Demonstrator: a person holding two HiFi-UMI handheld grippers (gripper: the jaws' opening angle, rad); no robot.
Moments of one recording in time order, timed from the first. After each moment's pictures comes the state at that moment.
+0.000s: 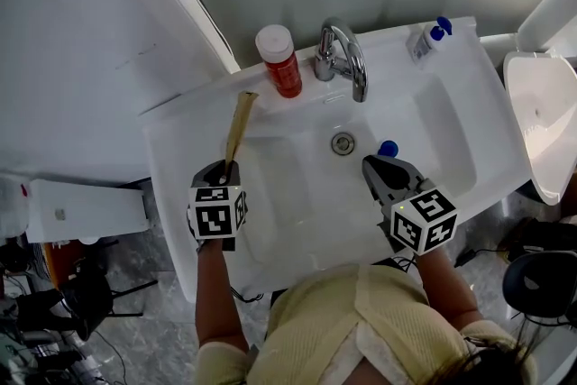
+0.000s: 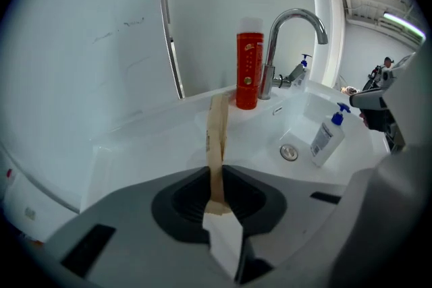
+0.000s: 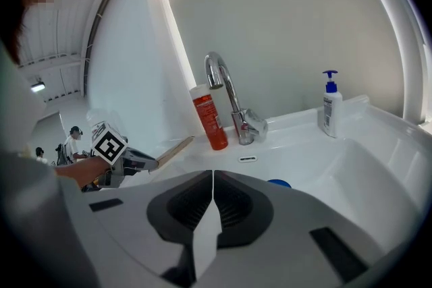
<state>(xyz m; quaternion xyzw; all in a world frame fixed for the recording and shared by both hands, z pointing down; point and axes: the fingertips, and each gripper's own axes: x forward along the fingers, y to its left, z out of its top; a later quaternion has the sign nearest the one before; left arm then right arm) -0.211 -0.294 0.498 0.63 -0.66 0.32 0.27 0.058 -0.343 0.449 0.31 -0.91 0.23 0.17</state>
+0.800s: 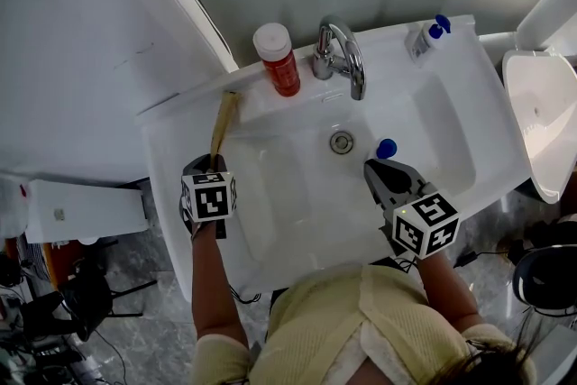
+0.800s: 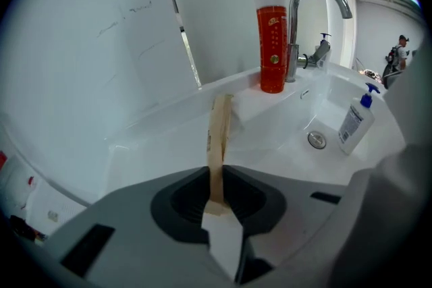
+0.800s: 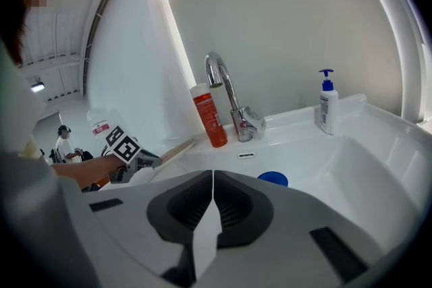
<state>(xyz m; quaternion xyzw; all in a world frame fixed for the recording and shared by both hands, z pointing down) -0.257 -0.302 0.518 0.57 -0.69 0.37 0.26 0.065 -0.334 0.451 0.31 -0.91 0.23 0.17</state>
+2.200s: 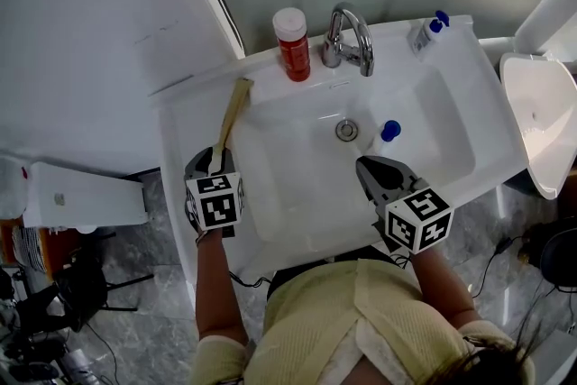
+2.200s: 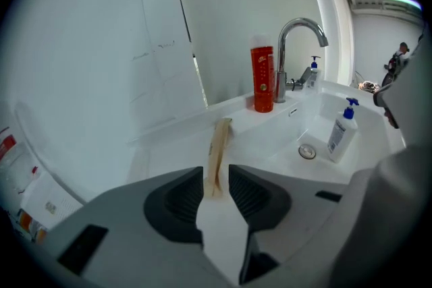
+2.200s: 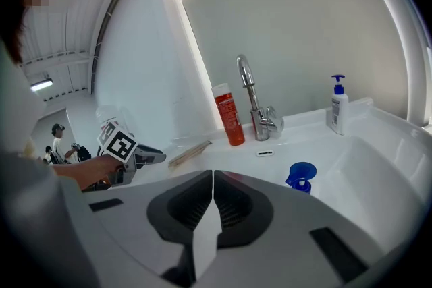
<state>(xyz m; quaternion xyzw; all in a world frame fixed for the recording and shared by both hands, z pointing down) -0.247 -0.260 0.476 0.59 -0.72 0.31 0.21 0.039 -0.286 0.438 0.29 -0.92 0.21 0.17</state>
